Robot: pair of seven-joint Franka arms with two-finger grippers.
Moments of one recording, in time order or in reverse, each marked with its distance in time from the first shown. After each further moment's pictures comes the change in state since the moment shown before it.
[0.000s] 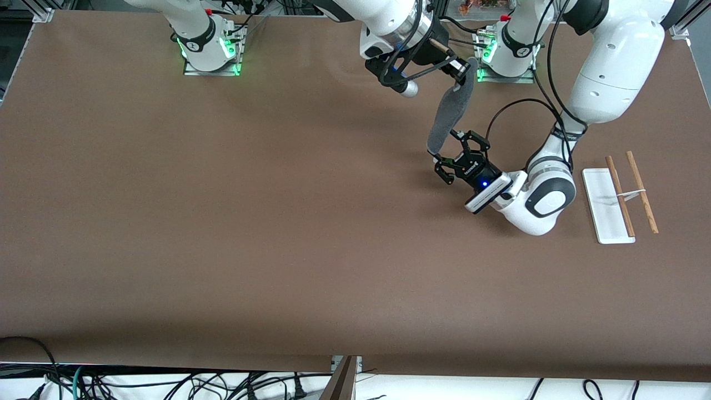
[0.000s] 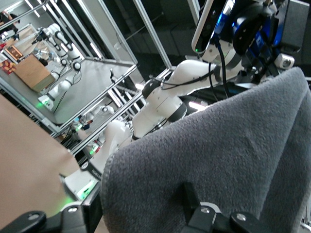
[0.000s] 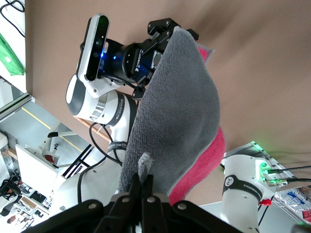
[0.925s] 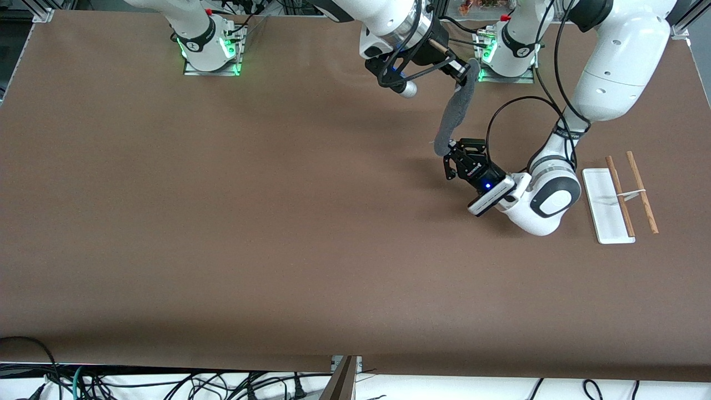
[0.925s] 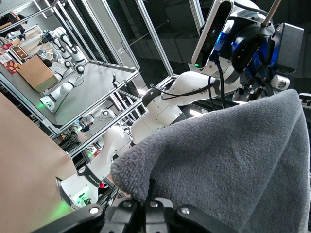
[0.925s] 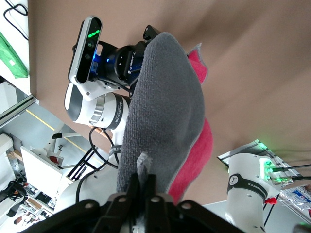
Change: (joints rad) left arm 0.023 -0.026 -0.001 0.011 -0.015 -0.001 -0.087; right arm -0.001 0.000 -0.001 0.000 0.002 0.016 0.017
